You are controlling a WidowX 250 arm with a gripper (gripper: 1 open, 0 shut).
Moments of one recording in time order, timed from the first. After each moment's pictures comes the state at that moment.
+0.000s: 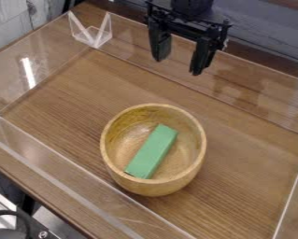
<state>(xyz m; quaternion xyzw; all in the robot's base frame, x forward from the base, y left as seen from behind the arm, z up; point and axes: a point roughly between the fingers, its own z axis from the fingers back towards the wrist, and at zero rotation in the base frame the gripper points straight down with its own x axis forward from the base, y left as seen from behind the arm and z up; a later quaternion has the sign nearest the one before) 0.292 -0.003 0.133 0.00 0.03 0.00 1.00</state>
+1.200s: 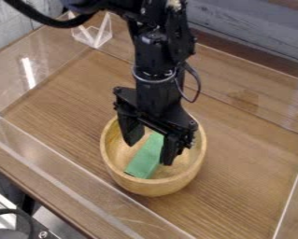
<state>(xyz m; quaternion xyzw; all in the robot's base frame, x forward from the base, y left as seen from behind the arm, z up) 0.209 -0.027 0.071 -0.01 0.01 -0.04 1.00</state>
